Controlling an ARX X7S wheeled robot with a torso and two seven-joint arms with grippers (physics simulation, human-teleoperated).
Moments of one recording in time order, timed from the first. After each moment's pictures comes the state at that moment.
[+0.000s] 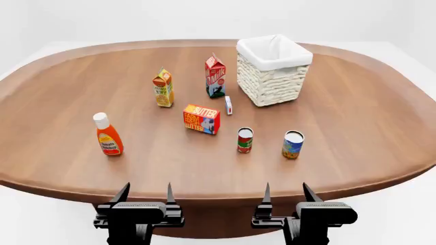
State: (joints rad) left arm 0.00 0.00 0.00 0.00 0.00 0.00 0.00; right arm 0.00 0.00 0.00 0.00 0.00 0.00 0.00
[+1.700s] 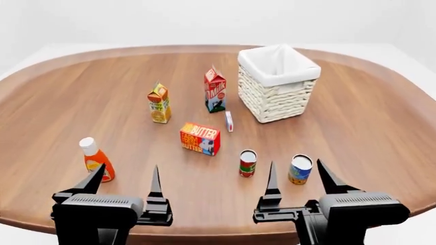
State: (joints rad) left arm 0.11 -0.19 0.07 0.80 -0.18 -0.57 -0.16; right arm -0.10 0.15 -0.12 -0.70 0.13 0.42 0.16
